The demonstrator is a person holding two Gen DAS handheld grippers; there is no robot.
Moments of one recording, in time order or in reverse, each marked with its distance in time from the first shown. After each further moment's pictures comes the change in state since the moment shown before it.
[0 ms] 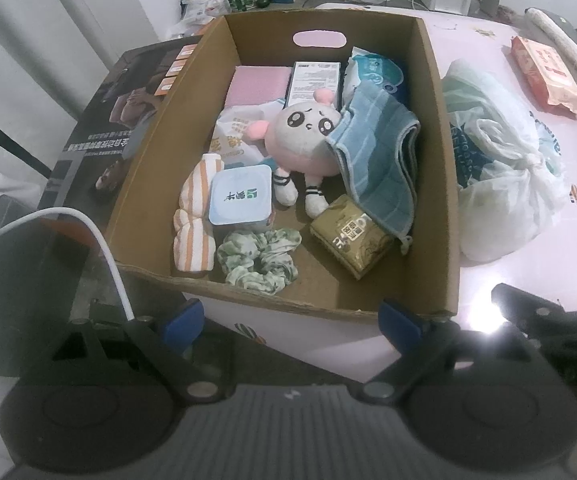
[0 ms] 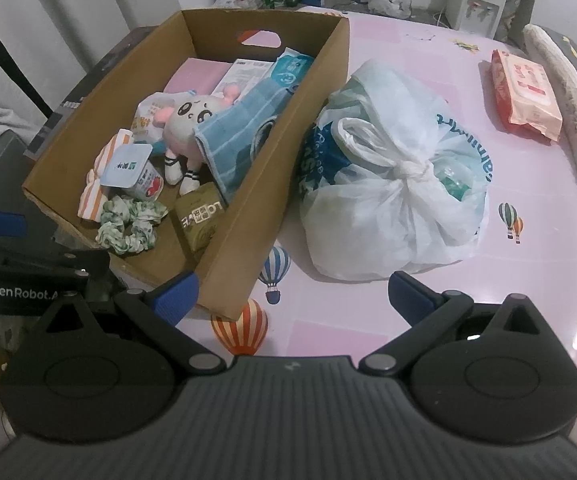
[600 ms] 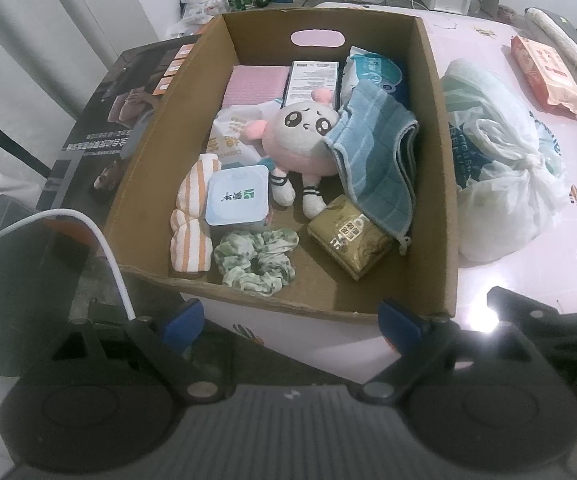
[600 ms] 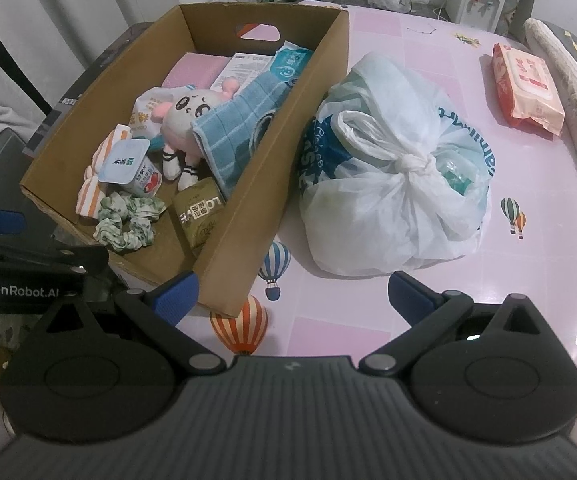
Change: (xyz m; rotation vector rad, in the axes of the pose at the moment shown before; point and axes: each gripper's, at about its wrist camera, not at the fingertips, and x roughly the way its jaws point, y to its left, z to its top) left arm 0.002 -0.002 0.001 -0.001 0.002 -0.001; right arm 0.004 -0.001 0.000 0.006 0.013 0.000
